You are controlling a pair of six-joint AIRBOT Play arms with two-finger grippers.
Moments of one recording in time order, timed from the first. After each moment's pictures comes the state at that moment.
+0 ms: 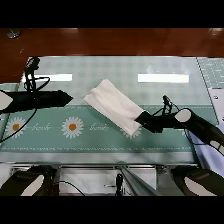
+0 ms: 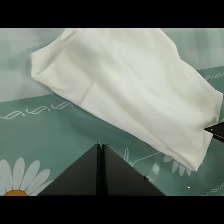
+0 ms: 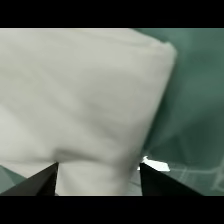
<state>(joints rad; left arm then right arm) -0.12 -0.87 0.79 0.96 -0.95 -1.37 0.26 -1.16 0.53 -0.75 0.73 1.70</state>
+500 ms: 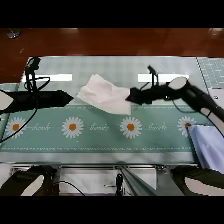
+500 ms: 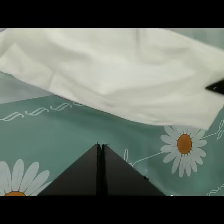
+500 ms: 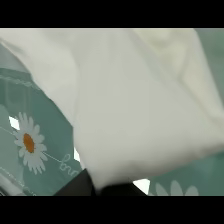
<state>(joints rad) -0.12 -0.87 0.79 0.96 -0.94 -1.37 0.26 -1.38 1.06 -0.71 0.93 1.42</state>
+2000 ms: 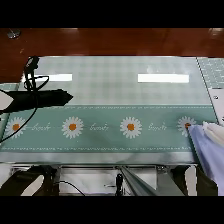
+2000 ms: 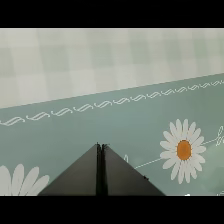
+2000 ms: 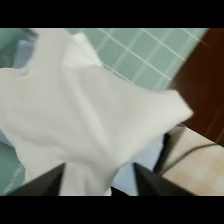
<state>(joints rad) -0.12 -0.87 0.79 0.96 -0.92 -1.38 -0.79 -0.56 1.25 -1.90 1.84 1.74</state>
